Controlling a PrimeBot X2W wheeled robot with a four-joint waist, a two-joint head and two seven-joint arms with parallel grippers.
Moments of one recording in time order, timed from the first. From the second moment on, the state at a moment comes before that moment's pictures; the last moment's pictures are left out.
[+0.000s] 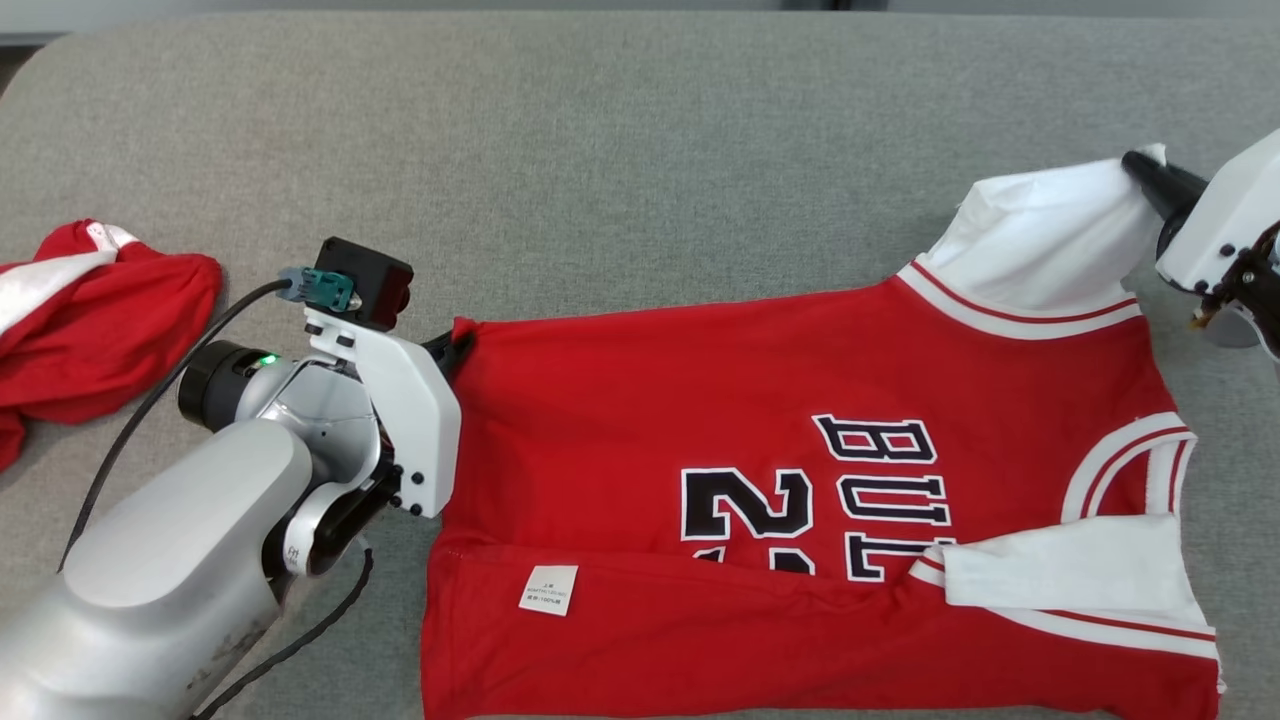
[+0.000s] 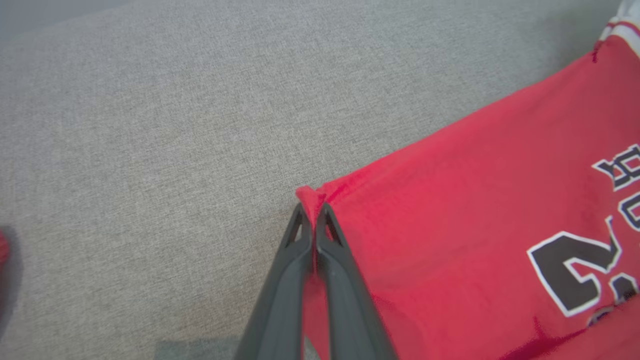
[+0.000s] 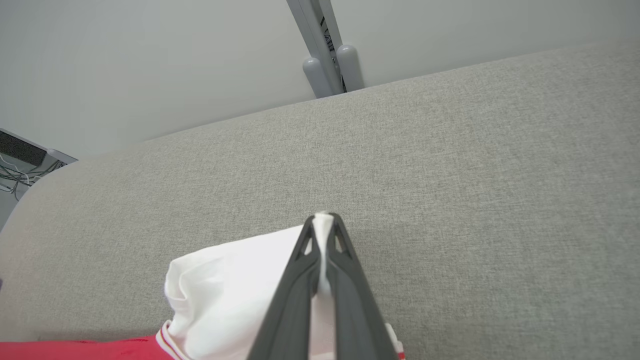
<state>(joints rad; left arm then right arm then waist) -0.78 0.54 -0.98 0.22 -0.98 0.19 0.34 -0.88 -0.41 0.31 0.69 0.85 0.13 0.44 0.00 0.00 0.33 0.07</state>
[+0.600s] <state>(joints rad) -0.73 0.65 -1.07 0.15 -1.00 0.16 0.49 -0.67 -0.49 0.36 0.51 0.91 0.13 0.61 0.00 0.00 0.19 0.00</state>
